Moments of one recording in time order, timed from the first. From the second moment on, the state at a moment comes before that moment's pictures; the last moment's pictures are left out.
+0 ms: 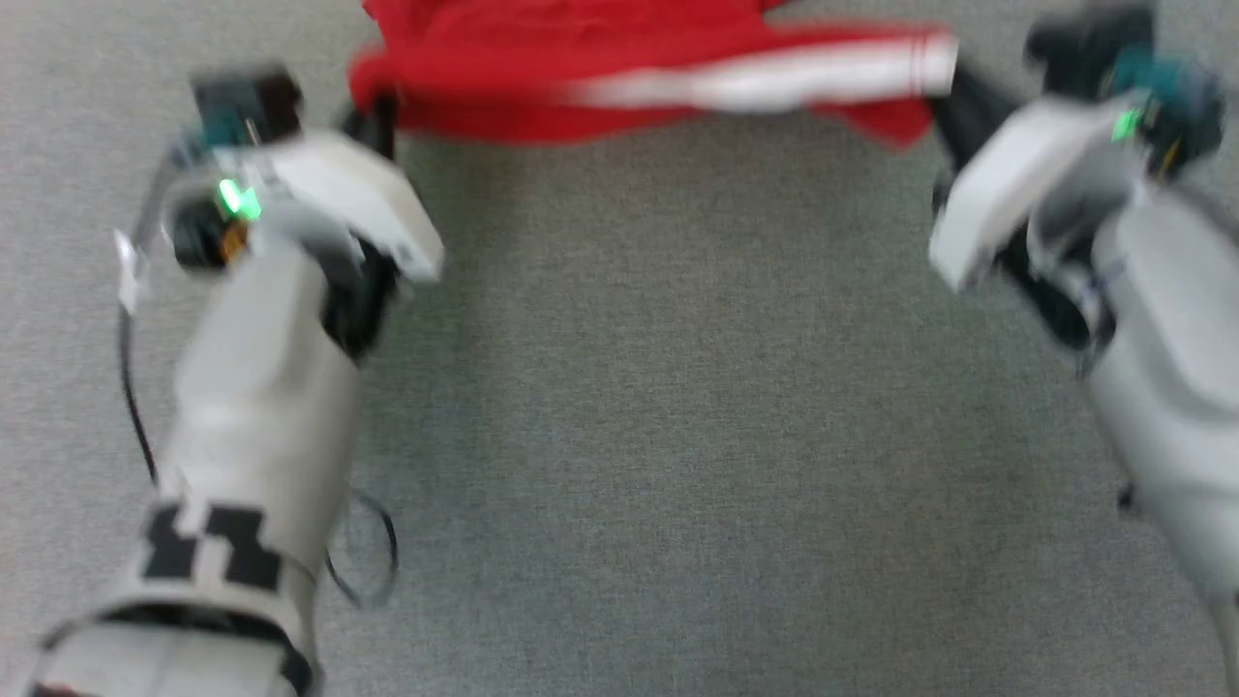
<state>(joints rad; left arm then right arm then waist) -1.02 0.15 -0.19 1.01 -0.41 -0.11 -0.18 -0.93 -0.32 0.47 0.60 0.49 0.13 0.00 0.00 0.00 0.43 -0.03</state>
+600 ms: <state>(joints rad) -0.30 0.15 -0.24 0.43 -0.45 -0.05 -0.09 -0.10 -0.36 0.18 0.01 0.40 0.13 0.13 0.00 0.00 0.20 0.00</state>
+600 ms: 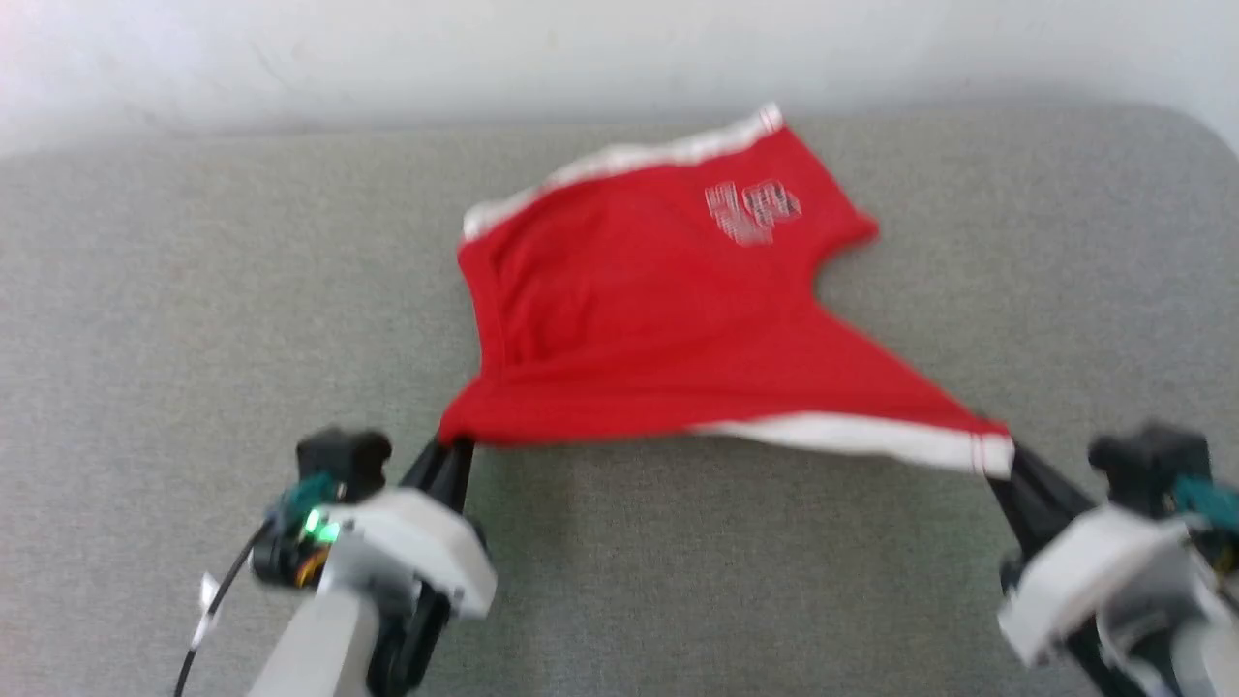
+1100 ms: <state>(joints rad) 0.18 0.27 -0.24 -0.36 -0.46 0.17 0.31 0.25 -0.18 -0.03 -0.37 0.31 0.13 0.37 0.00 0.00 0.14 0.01</state>
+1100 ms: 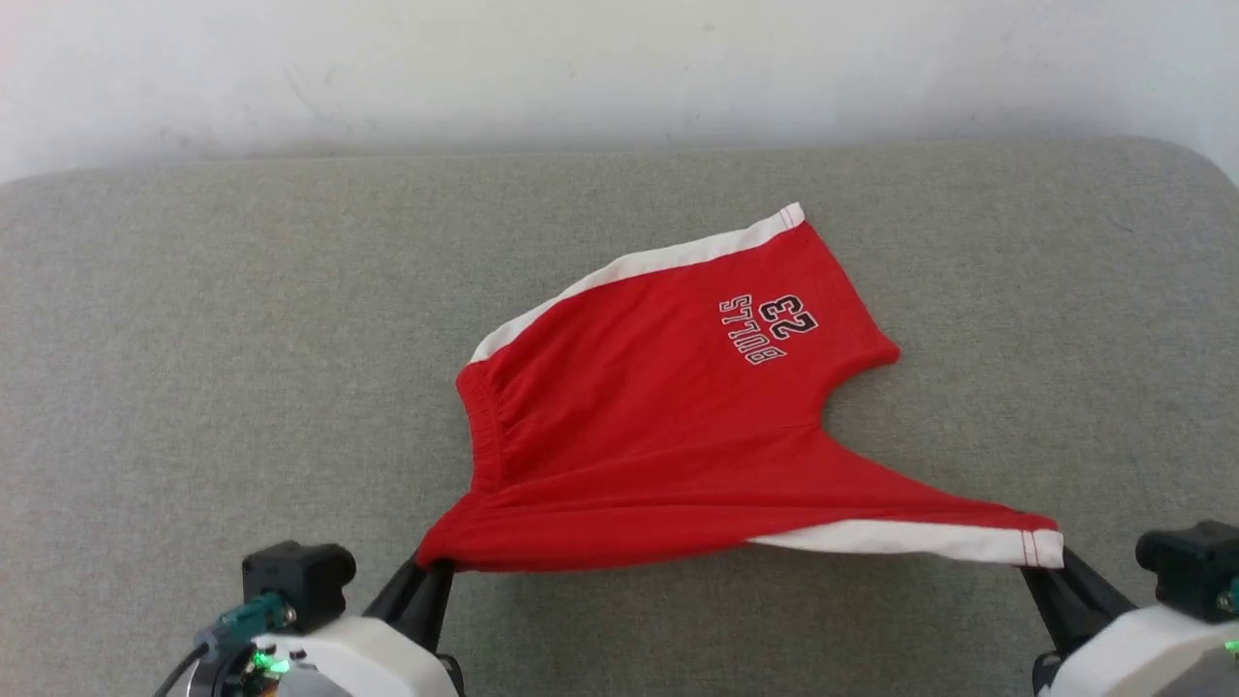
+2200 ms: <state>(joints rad) -0.57 0.20 -0.26 0.24 -0.58 -0.02 0.33 -0.87 -0.28 0.31 0.62 0.52 0.13 0.33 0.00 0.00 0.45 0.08</state>
